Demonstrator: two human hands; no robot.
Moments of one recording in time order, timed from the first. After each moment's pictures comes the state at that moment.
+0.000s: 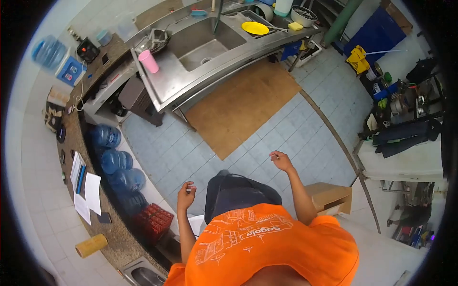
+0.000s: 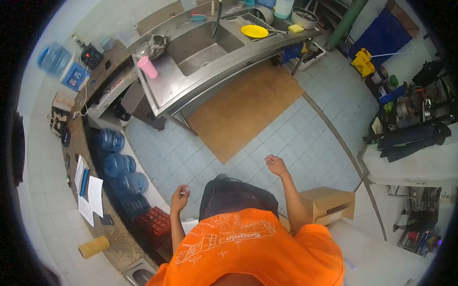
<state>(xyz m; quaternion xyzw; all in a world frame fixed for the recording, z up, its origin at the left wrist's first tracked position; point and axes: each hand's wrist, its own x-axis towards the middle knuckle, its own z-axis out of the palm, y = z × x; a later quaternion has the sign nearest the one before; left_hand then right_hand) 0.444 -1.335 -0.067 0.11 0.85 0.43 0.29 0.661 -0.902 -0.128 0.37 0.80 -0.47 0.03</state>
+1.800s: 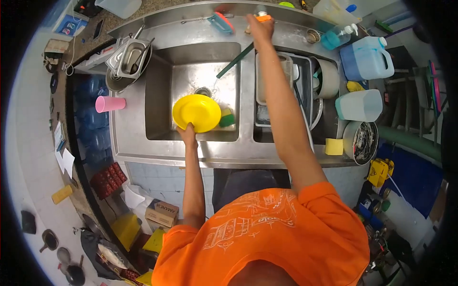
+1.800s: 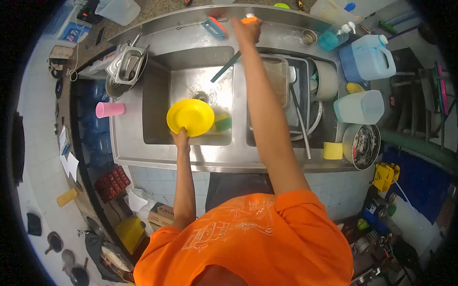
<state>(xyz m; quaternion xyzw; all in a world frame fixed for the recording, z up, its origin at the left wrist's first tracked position) -0.006 -0.637 -0.113 -0.41 0.59 0.69 -0.06 -0.321 -0.344 -0.022 0.26 0.74 -0.60 -0.16</state>
